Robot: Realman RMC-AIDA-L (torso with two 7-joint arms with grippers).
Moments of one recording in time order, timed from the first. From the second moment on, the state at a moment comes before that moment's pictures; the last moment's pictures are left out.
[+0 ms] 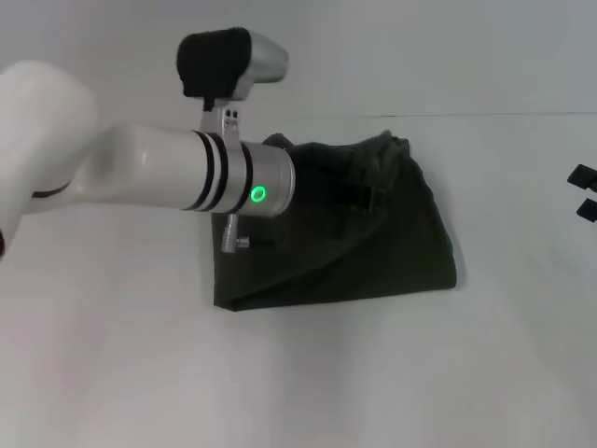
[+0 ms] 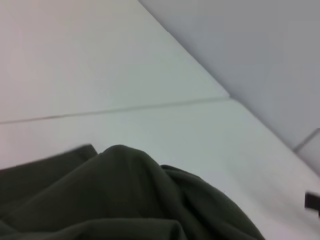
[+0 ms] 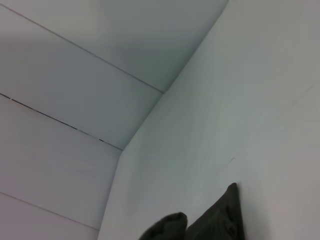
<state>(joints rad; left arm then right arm) -0.82 -2.17 1.34 0.76 2.00 0.89 -2.41 0.40 1.96 -0.50 -0.46 -1.75 -1.32 2.10</state>
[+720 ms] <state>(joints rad) -0.67 -2.16 1.19 0.93 1.85 1.04 -2.39 0.40 1.96 -0.50 -0.46 -1.76 -1.31 2.10</state>
